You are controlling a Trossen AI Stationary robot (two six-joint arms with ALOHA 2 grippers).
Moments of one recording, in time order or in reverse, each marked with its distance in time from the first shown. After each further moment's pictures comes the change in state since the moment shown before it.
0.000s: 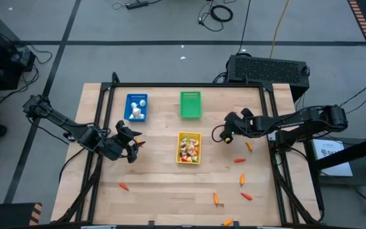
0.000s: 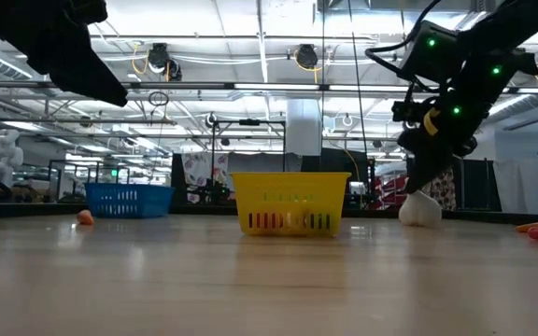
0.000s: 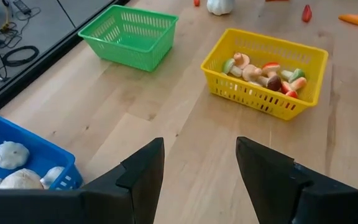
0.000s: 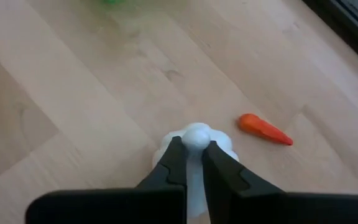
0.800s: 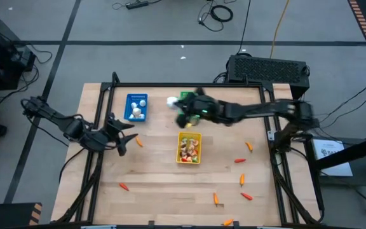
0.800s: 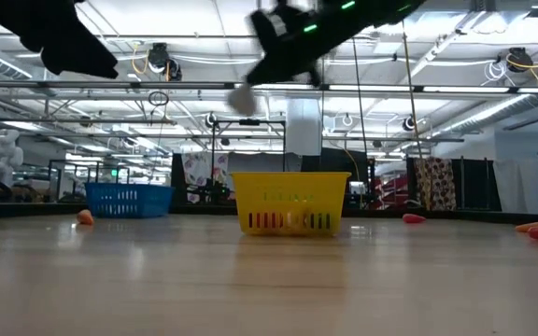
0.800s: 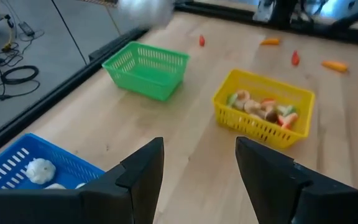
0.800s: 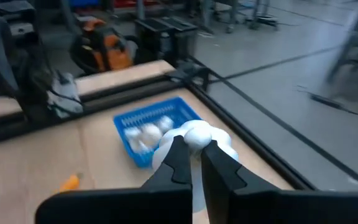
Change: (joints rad) left arm -0.001 -0.253 0.017 -0.111 -0.045 0.061; right arm -0.054 0.454 0.677 0.566 -0.146 -0.400
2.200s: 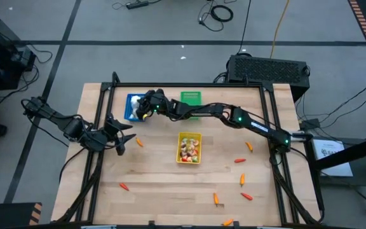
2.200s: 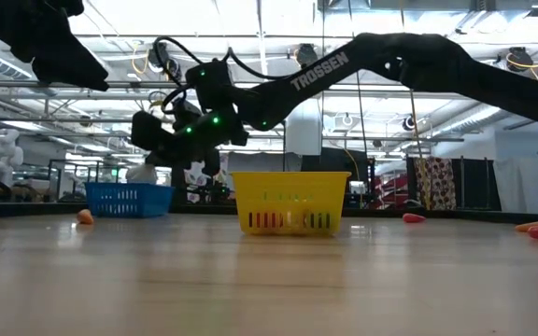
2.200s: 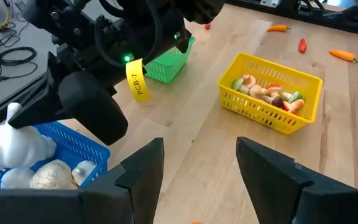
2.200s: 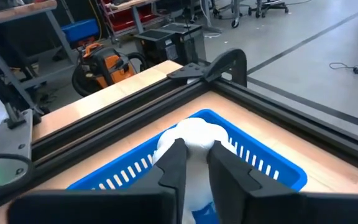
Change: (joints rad) left arm 0.000 -0.043 -0.028 -0.076 0.025 -0.087; right arm -0.110 0.960 0.973 0.068 -0.122 0.190
